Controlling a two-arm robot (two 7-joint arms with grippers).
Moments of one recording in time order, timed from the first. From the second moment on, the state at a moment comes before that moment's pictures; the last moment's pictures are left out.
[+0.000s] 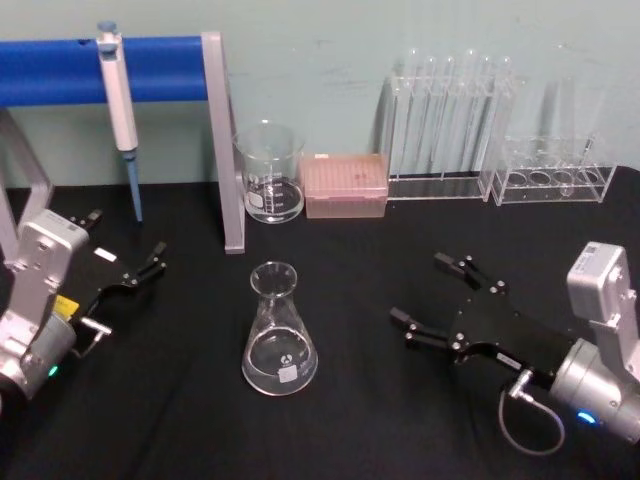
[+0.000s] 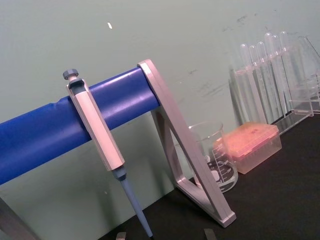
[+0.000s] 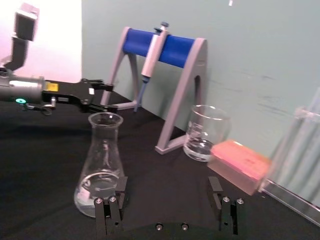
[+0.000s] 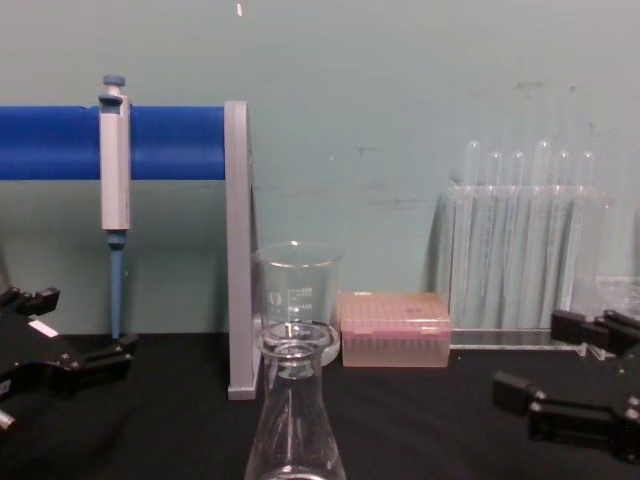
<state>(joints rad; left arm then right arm) -0.20 0.60 0.45 -1.41 -0.25 -0.12 0.03 0.05 0.59 -0.37 -1.62 0.39 -0.19 0.47</state>
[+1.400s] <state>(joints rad) -0.20 0.60 0.45 -1.41 -0.25 -0.12 0.03 0.19 0.47 -0.47 -1.45 0.39 -0.20 0.65</state>
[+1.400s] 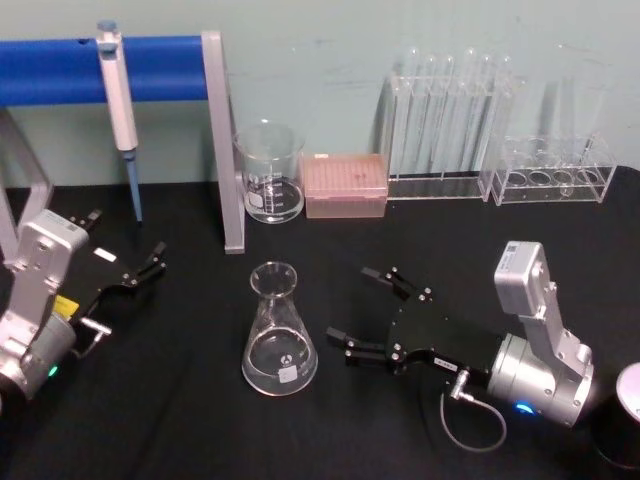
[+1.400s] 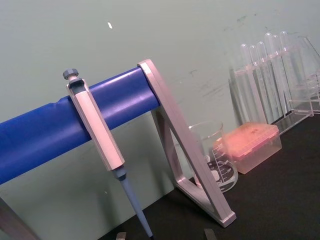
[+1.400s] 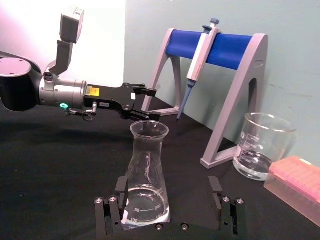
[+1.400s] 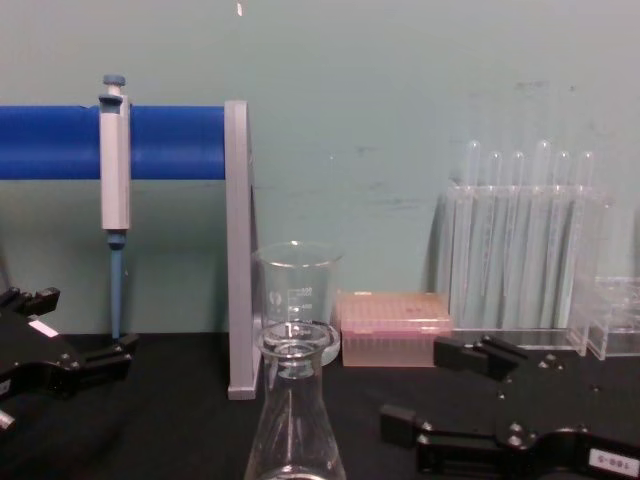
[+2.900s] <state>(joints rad) -0.20 0.60 0.45 -1.41 -0.25 -0.12 0.03 0.40 0.35 -0.59 -1.21 0.43 -0.23 0.77</state>
